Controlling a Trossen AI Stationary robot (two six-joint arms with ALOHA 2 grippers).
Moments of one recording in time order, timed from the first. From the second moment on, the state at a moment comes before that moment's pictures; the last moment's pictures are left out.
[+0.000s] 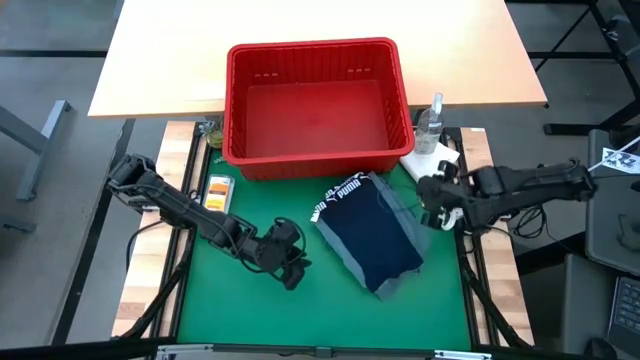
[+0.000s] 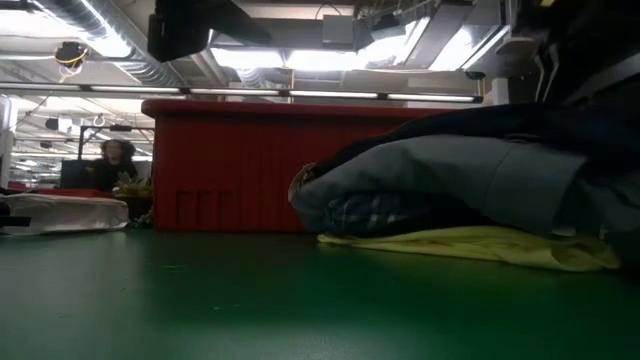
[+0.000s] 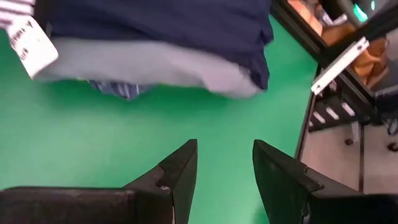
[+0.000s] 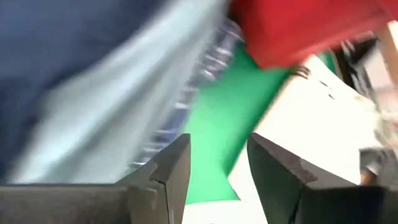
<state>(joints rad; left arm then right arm) -0.46 1.53 1.12 -0.33 -0.36 -1.05 0.14 0.96 0.96 -1.26 0.40 0.38</state>
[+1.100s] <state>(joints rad) -0.52 1.54 1.11 -0.33 -0.45 -1.20 -0.35 1.00 0.38 -0.52 -0.09 0.22</state>
